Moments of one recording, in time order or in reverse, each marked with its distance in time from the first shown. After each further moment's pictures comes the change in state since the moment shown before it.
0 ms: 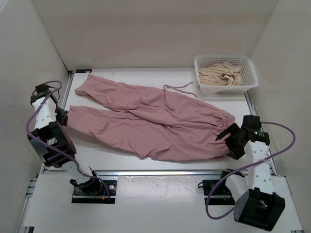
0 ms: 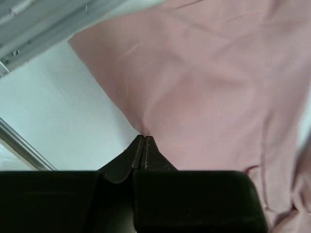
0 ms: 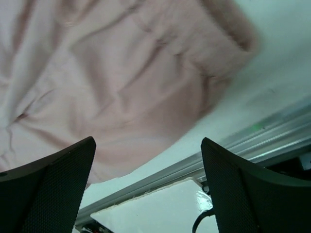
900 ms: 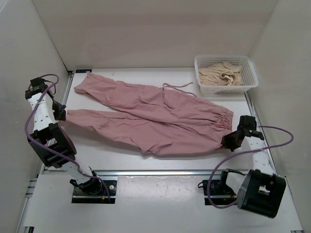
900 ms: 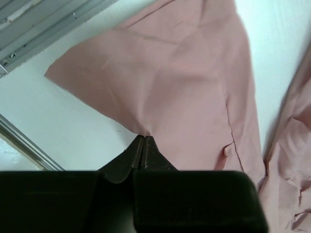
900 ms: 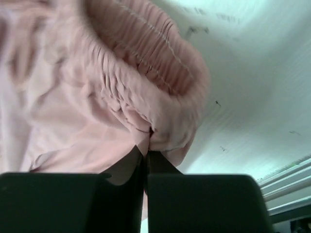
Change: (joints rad) left arm -0.001 -0.013 0.153 -0.105 0.057 0.010; right arm -0.029 0.143 -0.200 0.299 0.075 0.238
